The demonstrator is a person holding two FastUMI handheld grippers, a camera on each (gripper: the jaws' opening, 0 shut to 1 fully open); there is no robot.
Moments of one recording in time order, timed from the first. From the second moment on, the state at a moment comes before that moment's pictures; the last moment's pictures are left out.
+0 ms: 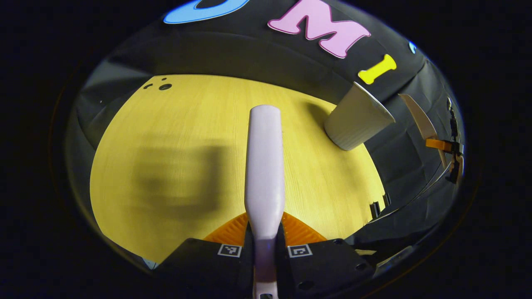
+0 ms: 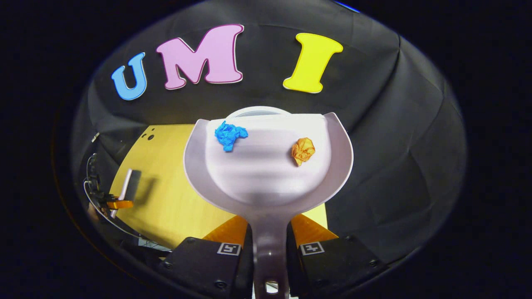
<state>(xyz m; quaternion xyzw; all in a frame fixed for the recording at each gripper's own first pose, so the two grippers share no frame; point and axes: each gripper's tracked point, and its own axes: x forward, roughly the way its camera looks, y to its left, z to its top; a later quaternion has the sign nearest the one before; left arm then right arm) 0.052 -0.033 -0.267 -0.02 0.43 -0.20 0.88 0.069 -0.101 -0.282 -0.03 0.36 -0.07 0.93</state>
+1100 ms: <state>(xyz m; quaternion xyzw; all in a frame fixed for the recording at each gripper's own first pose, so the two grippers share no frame) 0.074 -0.038 -0.261 -0.08 0.41 -0.16 0.89 0.208 -0.201 -0.323 -0.26 0.32 -0.17 0.89</state>
